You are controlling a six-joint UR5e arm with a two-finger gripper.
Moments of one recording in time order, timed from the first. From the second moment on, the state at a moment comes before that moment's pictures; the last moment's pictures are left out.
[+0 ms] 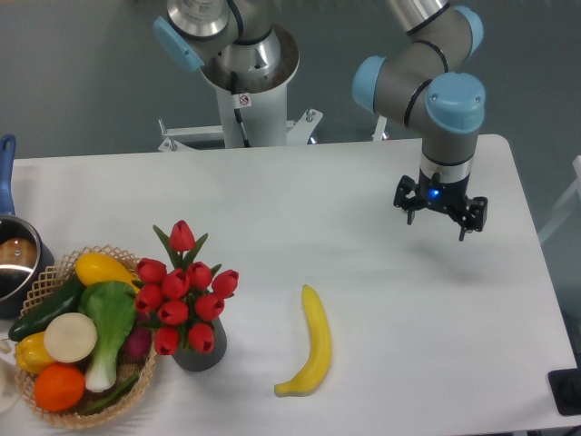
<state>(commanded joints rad) 2.82 -1.91 -1.85 -0.76 1.56 1.28</state>
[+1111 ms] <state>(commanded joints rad) 2.68 -1.72 -2.00 -0.71 1.07 1.17</state>
